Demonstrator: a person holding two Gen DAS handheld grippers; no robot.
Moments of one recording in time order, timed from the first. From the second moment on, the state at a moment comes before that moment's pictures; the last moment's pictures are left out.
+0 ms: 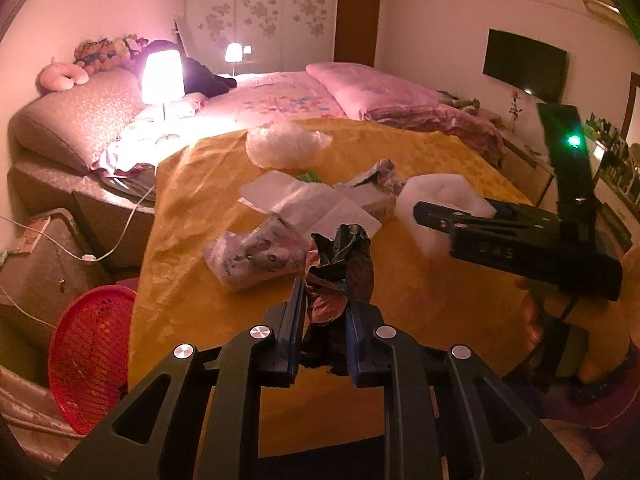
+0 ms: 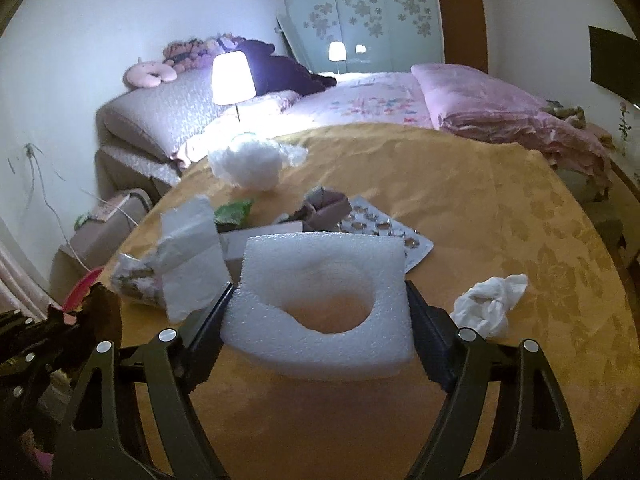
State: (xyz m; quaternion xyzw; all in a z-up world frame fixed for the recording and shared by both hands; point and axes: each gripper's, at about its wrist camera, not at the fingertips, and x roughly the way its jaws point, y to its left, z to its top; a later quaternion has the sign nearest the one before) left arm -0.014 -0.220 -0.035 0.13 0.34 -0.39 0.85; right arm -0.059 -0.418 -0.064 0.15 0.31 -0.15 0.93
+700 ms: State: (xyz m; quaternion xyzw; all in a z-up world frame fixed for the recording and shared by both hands) left arm 0.039 -0.141 -0.006 0.09 0.33 -0.29 0.89; right arm -0.035 -0.369 -0.023 0.12 0.29 -0.08 0.95
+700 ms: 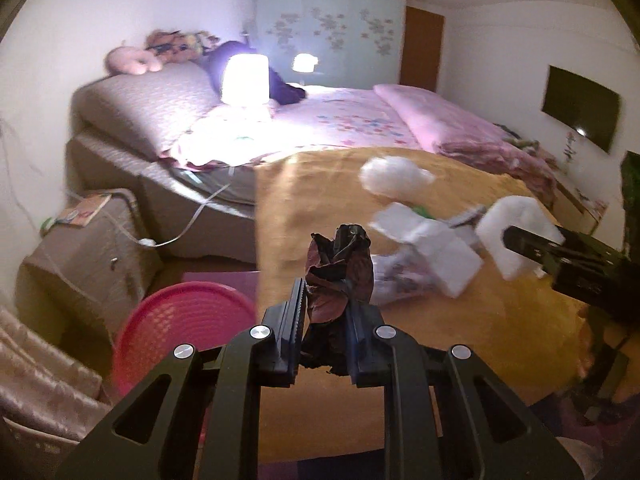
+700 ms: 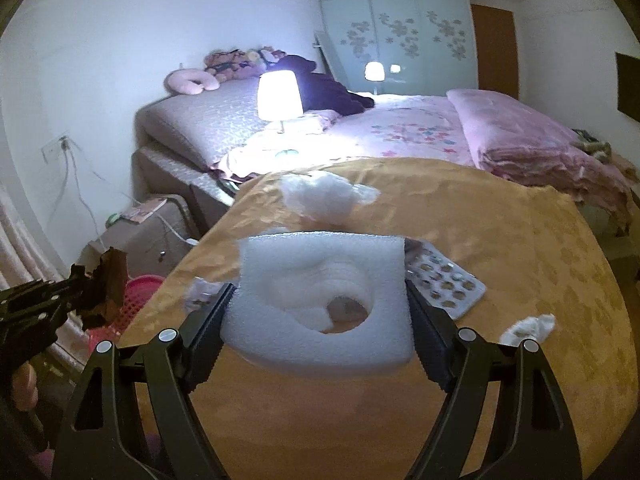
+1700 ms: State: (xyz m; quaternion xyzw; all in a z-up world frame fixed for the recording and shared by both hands) left arm 0.088 -0.055 -0.013 0.05 0.33 -0.16 0.93; right arm 0.041 -0.258 -0.005 0.07 0.30 0.04 0.95
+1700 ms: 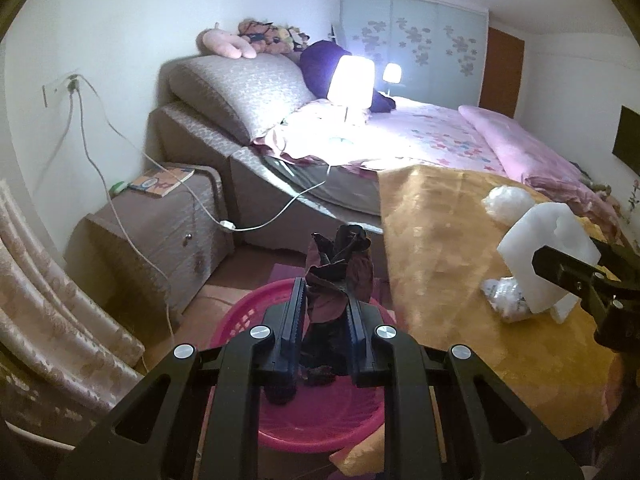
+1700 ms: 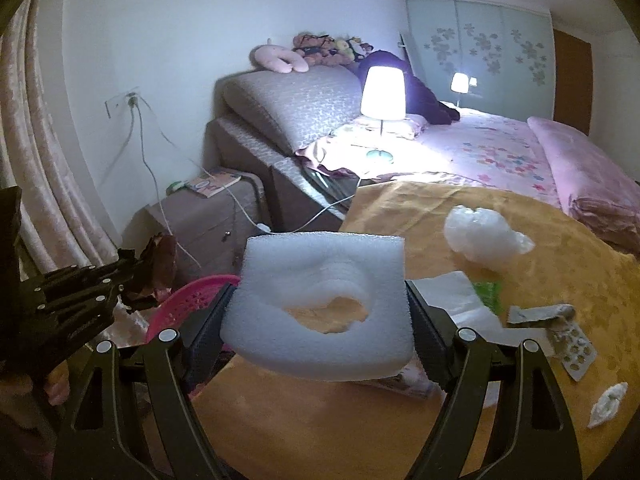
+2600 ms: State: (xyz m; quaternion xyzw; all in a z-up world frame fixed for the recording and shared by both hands) left arm 0.123 -0.032 -0.064 0.06 0.40 -0.11 0.91; right arm 0.094 -0.184 -0.041 0.03 0.36 0.12 0.93
